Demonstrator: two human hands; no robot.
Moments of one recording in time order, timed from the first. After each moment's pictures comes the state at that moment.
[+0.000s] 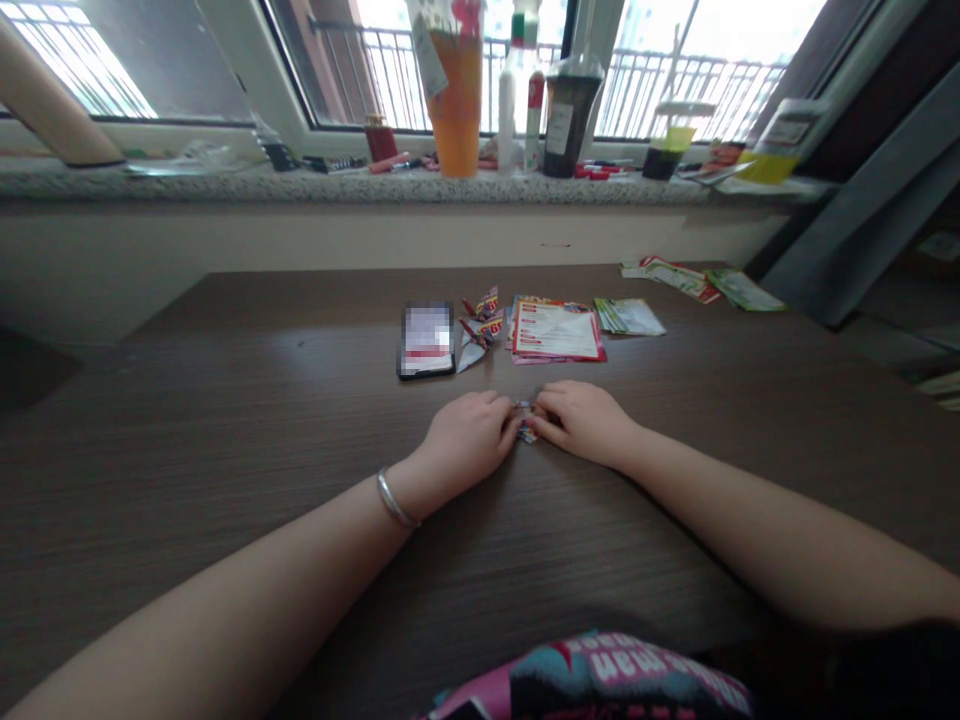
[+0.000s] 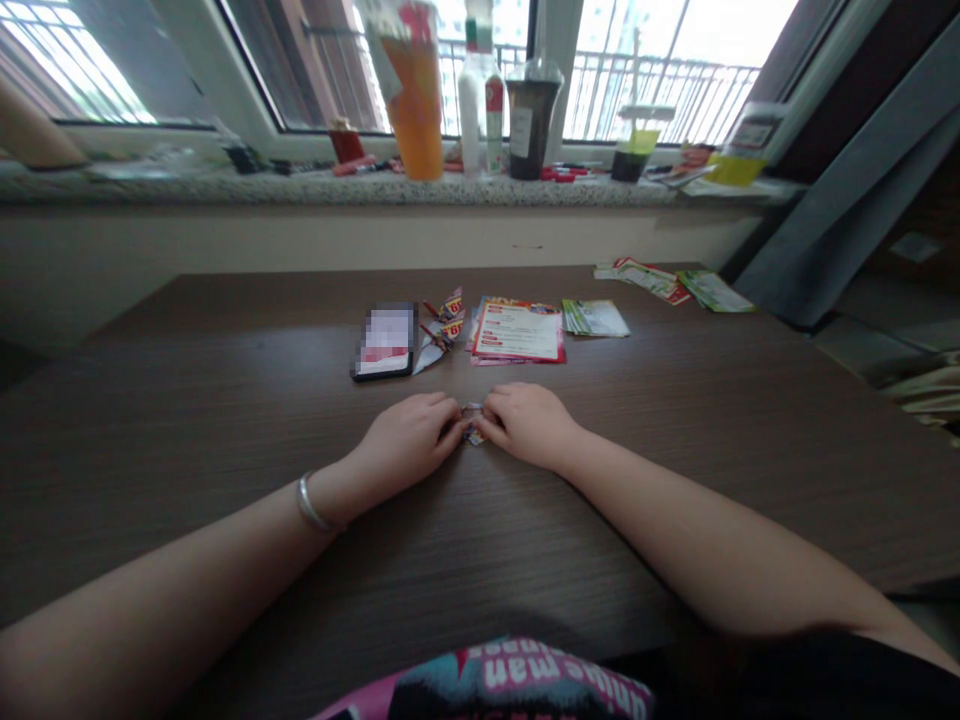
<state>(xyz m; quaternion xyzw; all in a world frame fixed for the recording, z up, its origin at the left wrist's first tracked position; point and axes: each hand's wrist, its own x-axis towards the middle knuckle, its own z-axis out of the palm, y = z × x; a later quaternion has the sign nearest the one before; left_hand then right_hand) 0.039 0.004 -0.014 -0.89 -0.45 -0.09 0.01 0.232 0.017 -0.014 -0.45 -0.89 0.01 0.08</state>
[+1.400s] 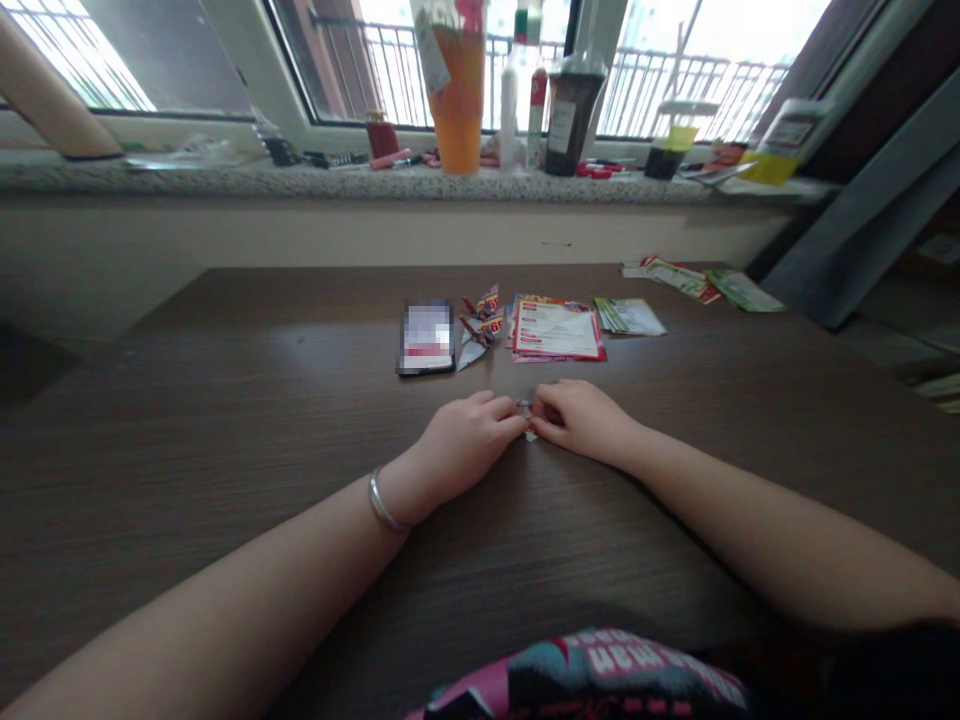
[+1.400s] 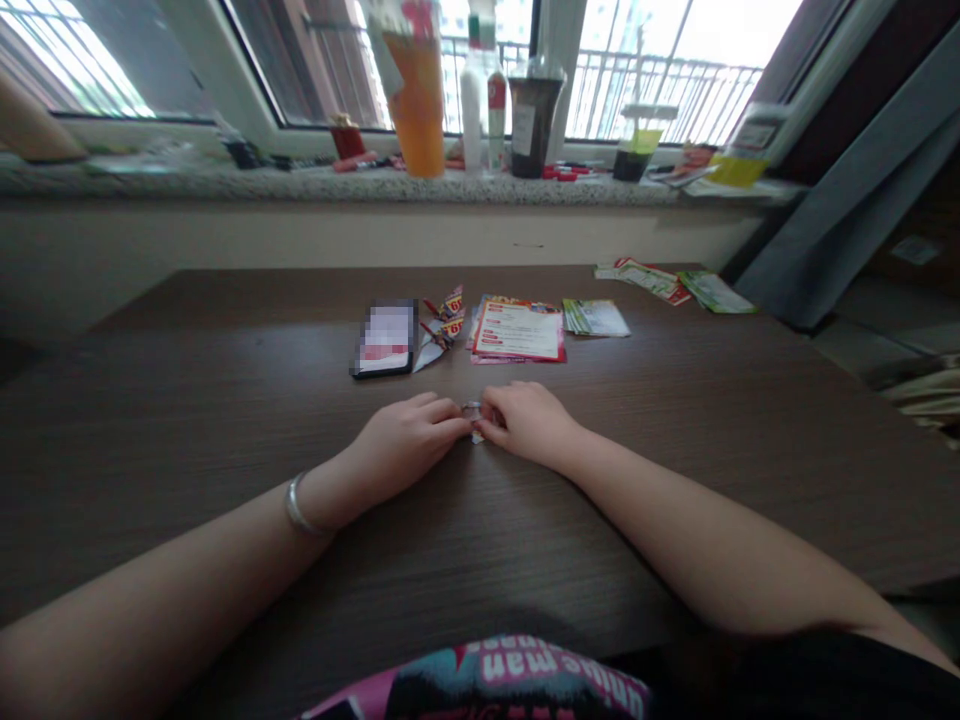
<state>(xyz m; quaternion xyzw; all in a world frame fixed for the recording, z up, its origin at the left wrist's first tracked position) 0.027 0.004 -0.015 -0.94 -0.32 -0.09 0.08 0.234 0.020 -0.014 -0.46 -0.87 0.09 0.11</state>
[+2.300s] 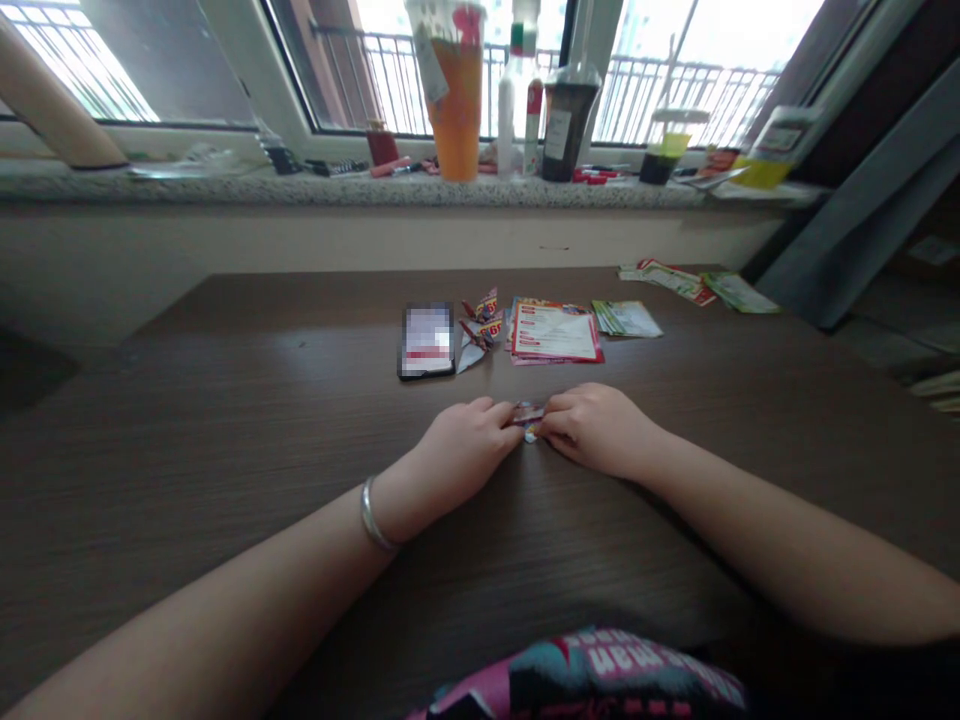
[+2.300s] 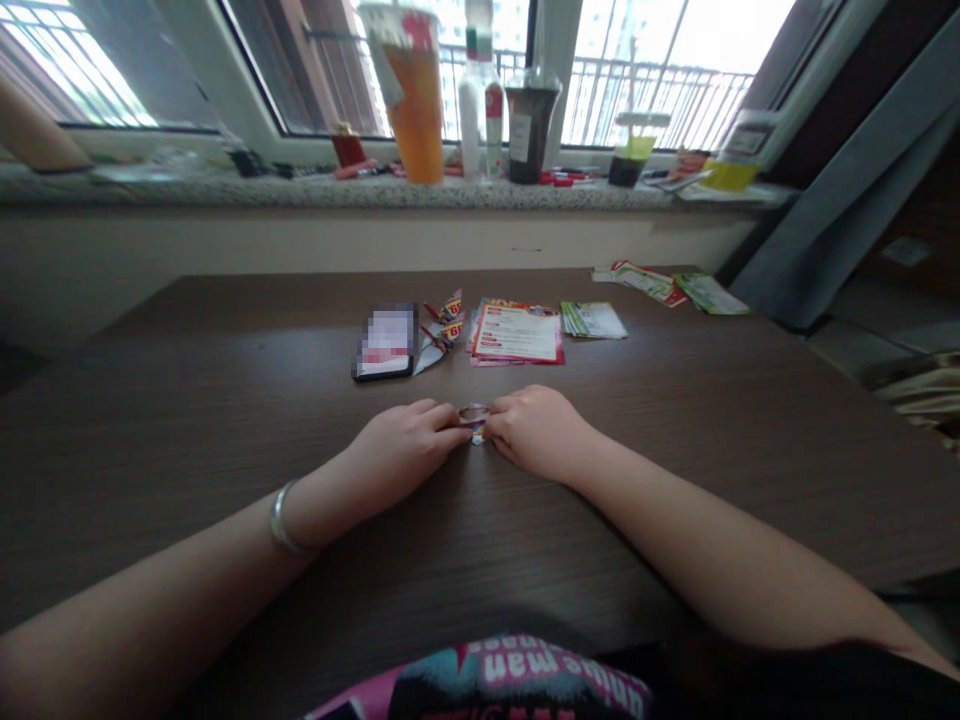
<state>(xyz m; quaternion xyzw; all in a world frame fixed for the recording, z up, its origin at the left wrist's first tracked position) 0.026 -0.010 -0.001 -0.95 -0.31 -0.06 0.10 0.239 -0.005 0.015 -0.37 -0.93 -0.04 0.01</state>
